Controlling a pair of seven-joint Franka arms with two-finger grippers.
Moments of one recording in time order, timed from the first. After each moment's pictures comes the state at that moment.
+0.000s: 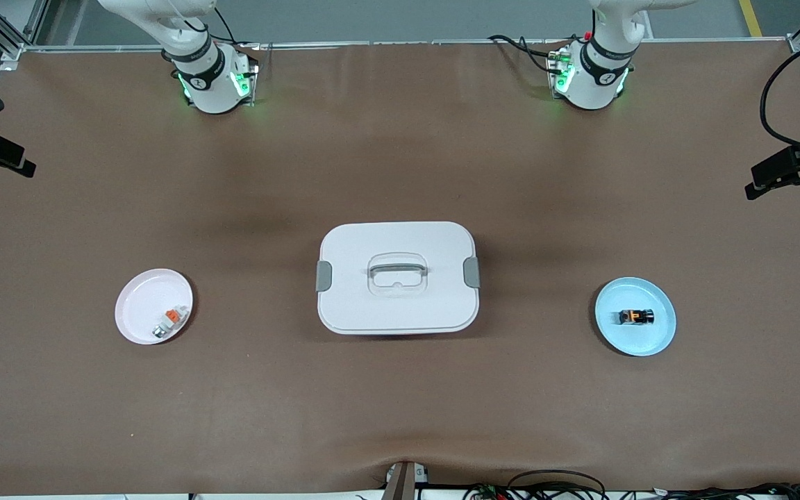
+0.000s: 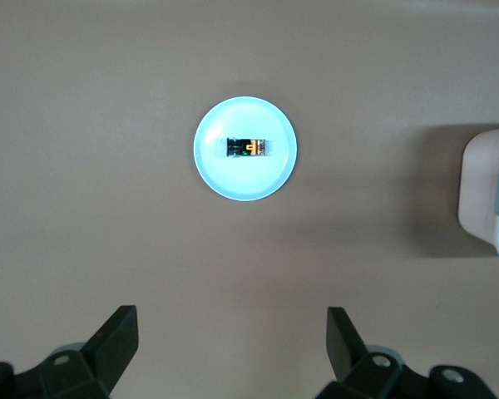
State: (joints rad) left arm 0.05 0.07 -0.03 -1.44 -0.03 1.52 0.01; right arm -0.04 0.03 -0.06 -1.43 0.03 1.38 0.02
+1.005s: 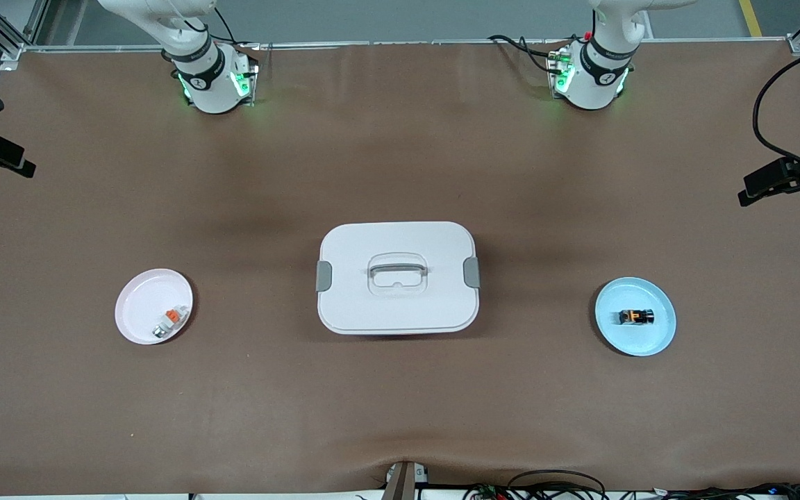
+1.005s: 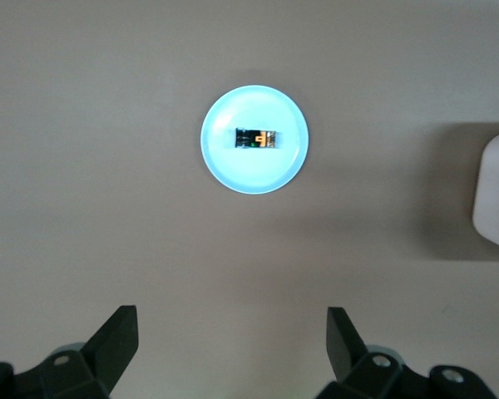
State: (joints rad) left arm 0.04 0.11 -0.03 -1.44 0.00 1.51 -0.01; right arm -0.04 0.03 -0.06 -1.43 0.03 1.38 0.02
